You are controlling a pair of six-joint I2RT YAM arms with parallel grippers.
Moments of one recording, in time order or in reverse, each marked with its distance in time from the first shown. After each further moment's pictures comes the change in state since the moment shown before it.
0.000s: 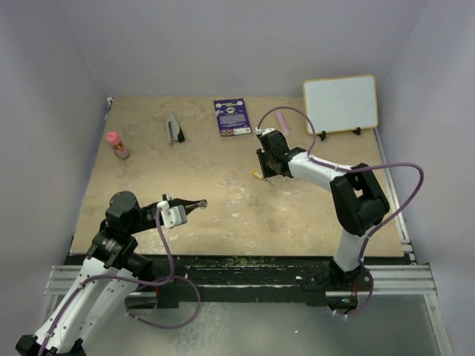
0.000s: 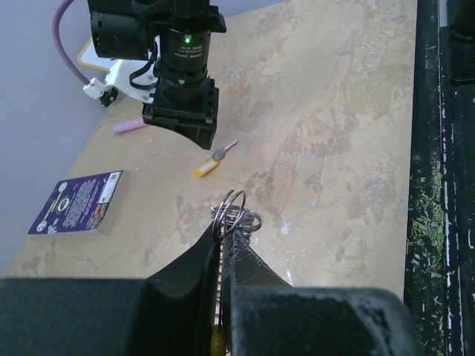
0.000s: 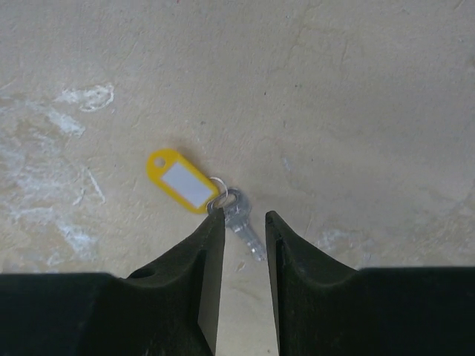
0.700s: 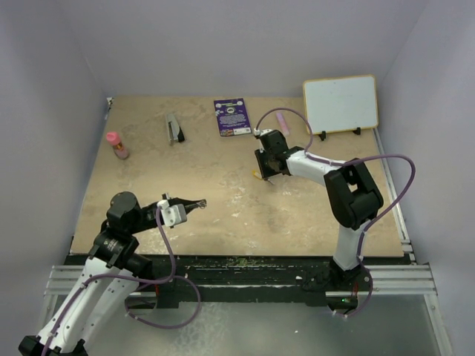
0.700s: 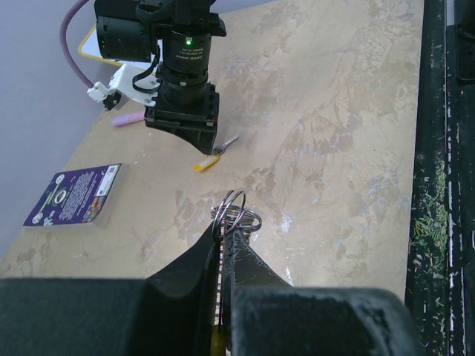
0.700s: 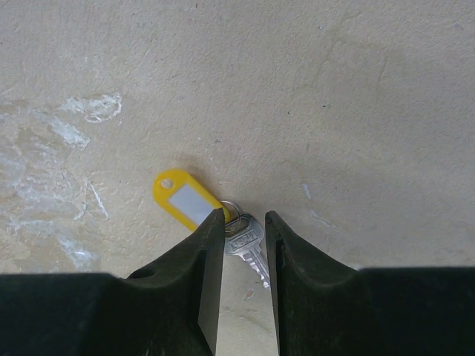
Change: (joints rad) left arm 0.028 -0.003 -0.029 0.034 0.013 -0.023; right arm -0.034 0.103 0.040 0.044 -0.086 -0.038
